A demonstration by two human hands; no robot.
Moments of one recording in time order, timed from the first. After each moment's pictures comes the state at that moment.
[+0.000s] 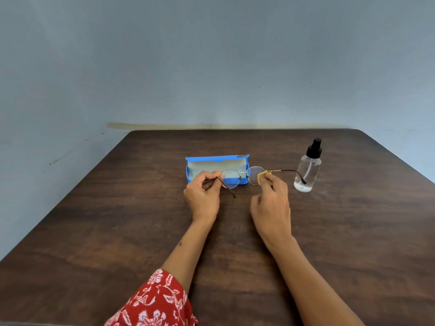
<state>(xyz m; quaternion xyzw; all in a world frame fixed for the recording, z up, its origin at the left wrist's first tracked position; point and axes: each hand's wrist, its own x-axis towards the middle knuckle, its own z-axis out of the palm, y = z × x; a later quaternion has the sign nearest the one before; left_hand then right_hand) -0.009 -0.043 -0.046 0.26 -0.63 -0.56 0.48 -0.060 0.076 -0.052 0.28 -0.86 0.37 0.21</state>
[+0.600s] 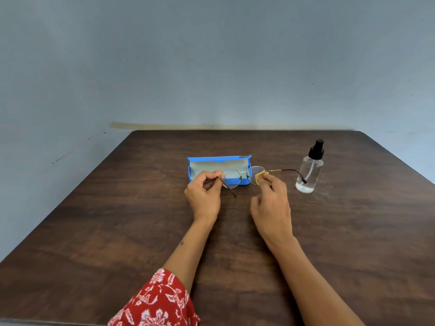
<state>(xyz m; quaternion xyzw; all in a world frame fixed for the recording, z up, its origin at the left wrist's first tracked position) -0.007 -0.044 -0.045 0.25 -0.62 -0.56 0.48 -0.059 0.076 -0.054 0.31 -0.85 0.36 0.22</state>
